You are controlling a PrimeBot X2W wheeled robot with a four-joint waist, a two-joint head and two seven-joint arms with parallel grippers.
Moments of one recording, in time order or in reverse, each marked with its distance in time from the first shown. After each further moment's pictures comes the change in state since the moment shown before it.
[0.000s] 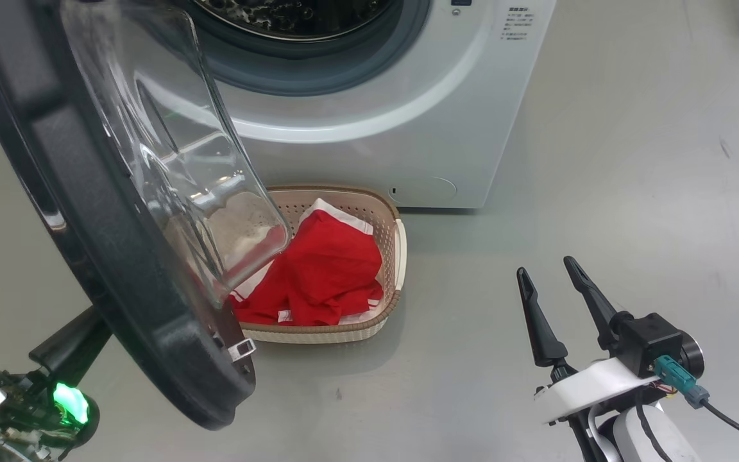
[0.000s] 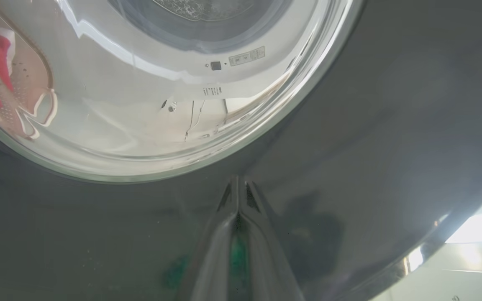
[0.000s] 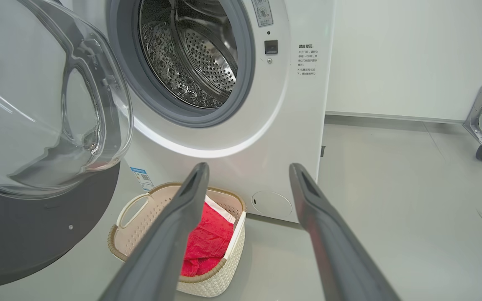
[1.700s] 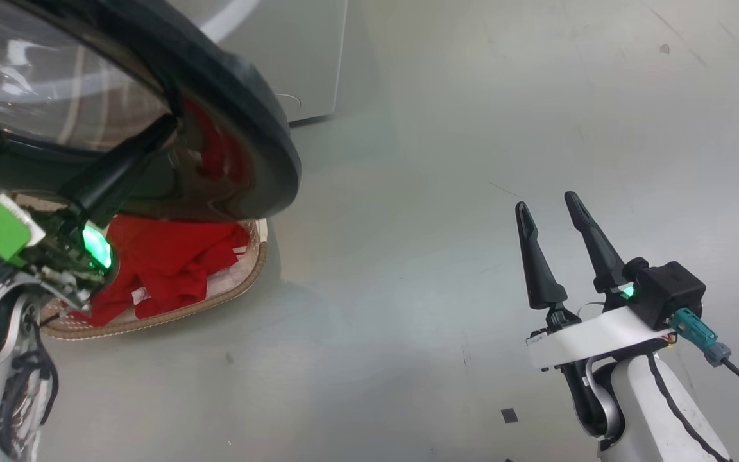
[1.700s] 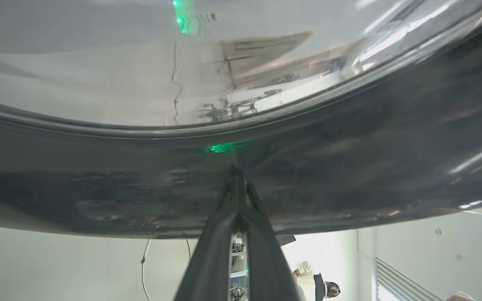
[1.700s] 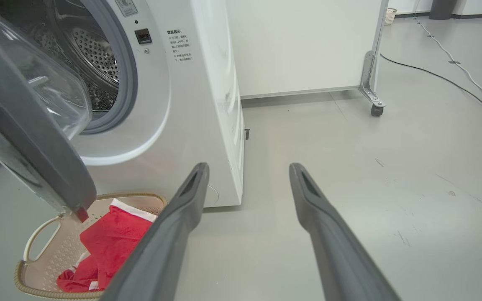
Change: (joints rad) left arm -0.417 -0.057 -0.129 0.056 0.149 0.107 -0.068; right arm -0.112 0.014 0.010 -0.058 0.081 -0.009 0.000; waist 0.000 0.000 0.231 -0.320
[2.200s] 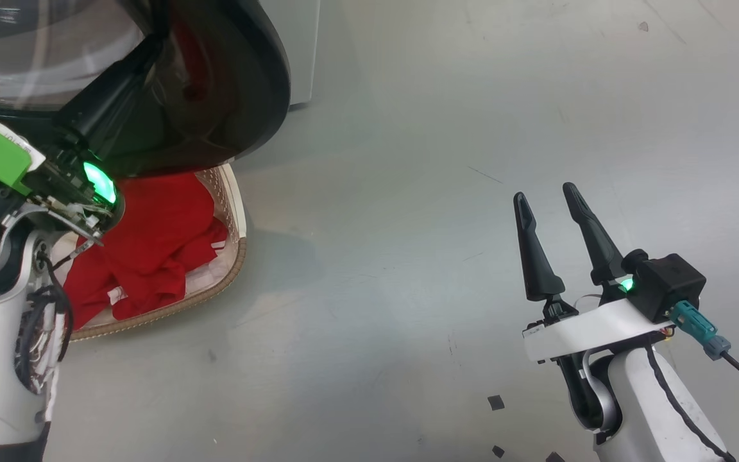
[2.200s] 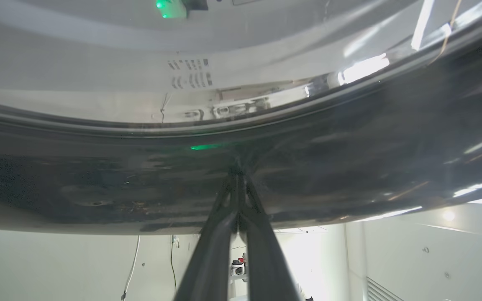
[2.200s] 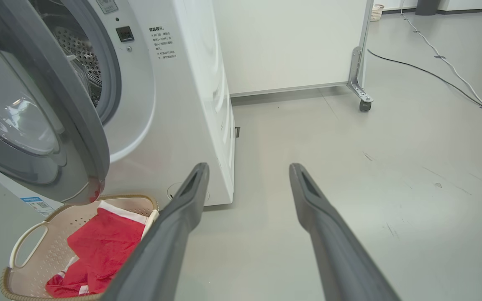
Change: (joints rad) left arm -0.177 -0.075 -0.007 0.160 0.045 -0.023 -0.081; right arm -0.023 0.002 0.011 -0.003 0.024 -0.007 0.000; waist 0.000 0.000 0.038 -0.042
